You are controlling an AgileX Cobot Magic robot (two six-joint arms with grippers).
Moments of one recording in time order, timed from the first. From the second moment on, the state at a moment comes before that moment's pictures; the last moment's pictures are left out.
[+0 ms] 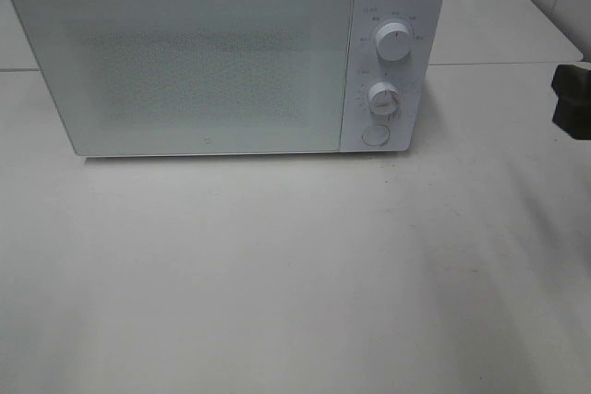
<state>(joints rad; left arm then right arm) -0.05 0.00 -0.52 -0.10 1.09 0.07 0.12 1.15 -0.25 0.18 -0.69 -0.14</state>
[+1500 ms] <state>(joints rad) -0.05 0.00 -0.52 -0.10 1.09 0.07 0.96 1.62 -0.34 1.10 -1.20 -0.42</state>
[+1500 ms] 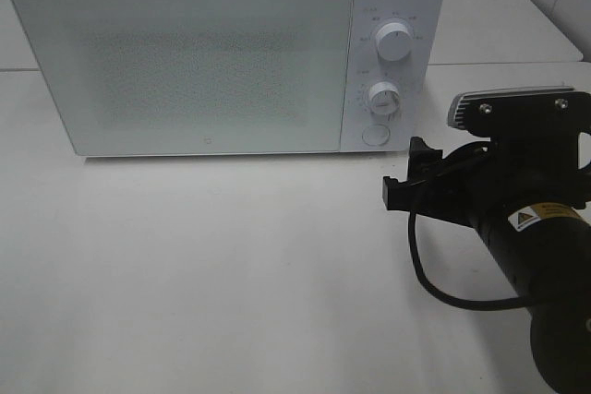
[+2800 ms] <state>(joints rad) -0.05 0.00 -0.52 -0.10 1.09 0.07 0.76 1.88 -0.60 0.86 -1.20 -0.33</state>
